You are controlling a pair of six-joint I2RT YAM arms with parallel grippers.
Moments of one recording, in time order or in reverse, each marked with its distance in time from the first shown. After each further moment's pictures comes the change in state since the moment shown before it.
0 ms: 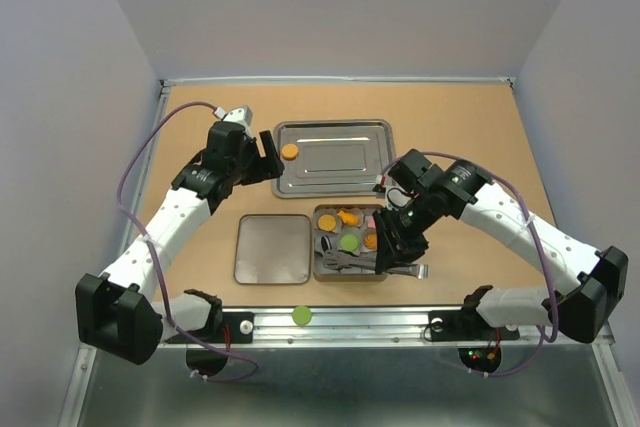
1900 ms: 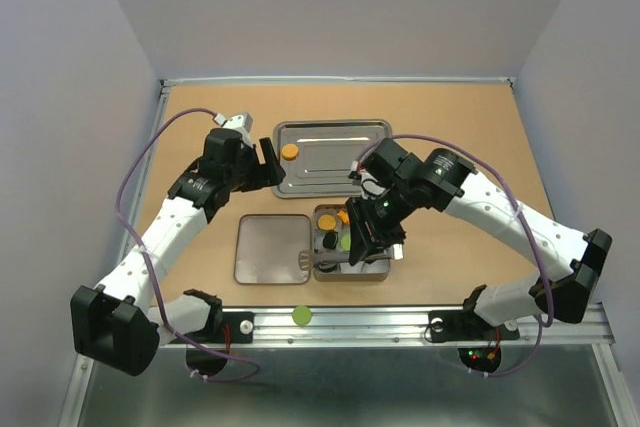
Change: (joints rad) left arm 0.000 -0.070 -0.061 0.000 0.048 0.002; right arm 0.132 0.118 0.232 0.003 0.087 0.133
